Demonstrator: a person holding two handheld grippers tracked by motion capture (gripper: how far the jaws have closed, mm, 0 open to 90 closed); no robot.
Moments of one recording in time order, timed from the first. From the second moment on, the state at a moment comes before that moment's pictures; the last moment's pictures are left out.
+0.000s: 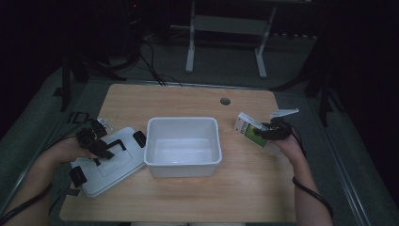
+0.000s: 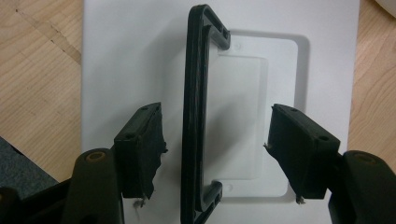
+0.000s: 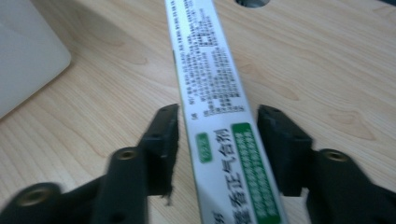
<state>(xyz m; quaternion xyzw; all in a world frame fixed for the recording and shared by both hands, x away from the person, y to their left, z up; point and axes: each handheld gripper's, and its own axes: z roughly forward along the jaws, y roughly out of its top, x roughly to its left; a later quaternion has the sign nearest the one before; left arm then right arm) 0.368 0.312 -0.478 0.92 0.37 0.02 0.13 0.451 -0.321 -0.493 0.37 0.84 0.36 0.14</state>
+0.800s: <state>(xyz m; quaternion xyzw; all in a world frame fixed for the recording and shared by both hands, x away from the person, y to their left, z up) 0.369 0.308 -0.475 0.92 0.37 0.01 0.13 0.440 -0.319 -0.479 0.35 0.86 0.34 0.14</state>
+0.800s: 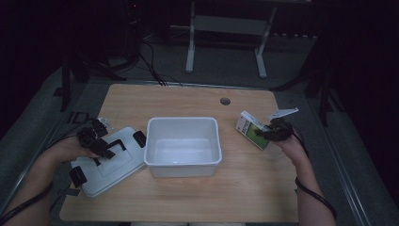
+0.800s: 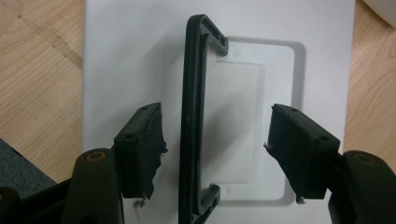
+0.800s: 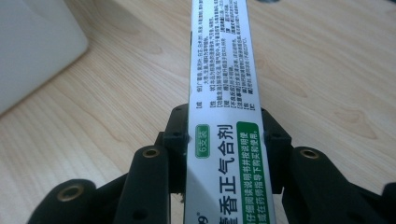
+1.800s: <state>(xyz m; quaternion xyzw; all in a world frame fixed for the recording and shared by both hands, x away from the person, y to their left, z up) 0.364 0.306 -0.464 0.92 0.37 0.02 0.13 0.396 -0.281 -0.373 0.20 0.88 0.42 0.13</state>
